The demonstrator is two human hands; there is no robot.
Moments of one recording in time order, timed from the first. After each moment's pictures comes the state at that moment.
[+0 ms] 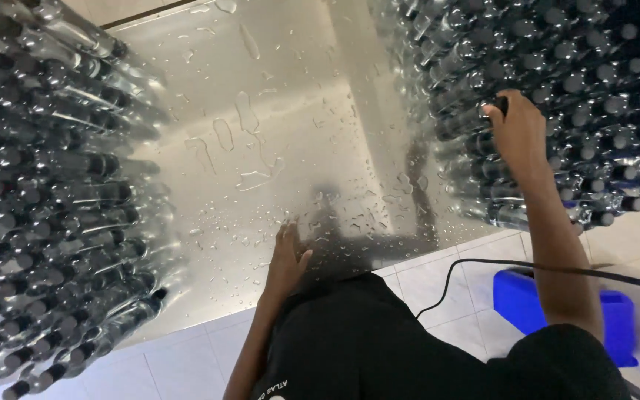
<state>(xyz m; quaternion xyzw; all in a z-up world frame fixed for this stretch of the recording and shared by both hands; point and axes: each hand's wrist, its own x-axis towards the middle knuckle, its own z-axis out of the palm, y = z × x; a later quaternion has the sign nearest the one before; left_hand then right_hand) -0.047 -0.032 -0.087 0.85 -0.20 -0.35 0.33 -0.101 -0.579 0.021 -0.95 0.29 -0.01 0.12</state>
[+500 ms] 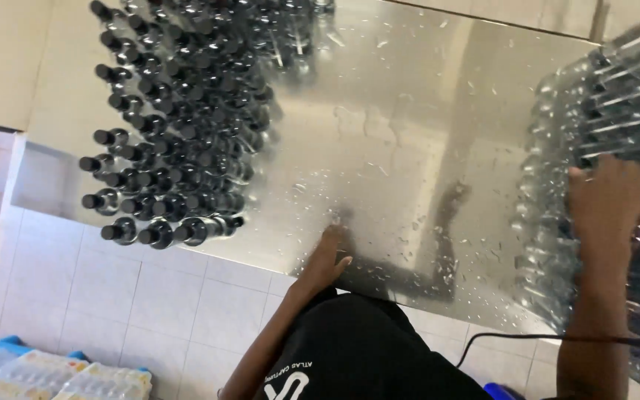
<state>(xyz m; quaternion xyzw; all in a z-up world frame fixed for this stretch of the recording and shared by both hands) -0.061 0.064 -0.104 0.84 -0.15 -0.25 0.45 0.019 -0.463 0.045 -0.98 0.12 -0.05 -0.12</state>
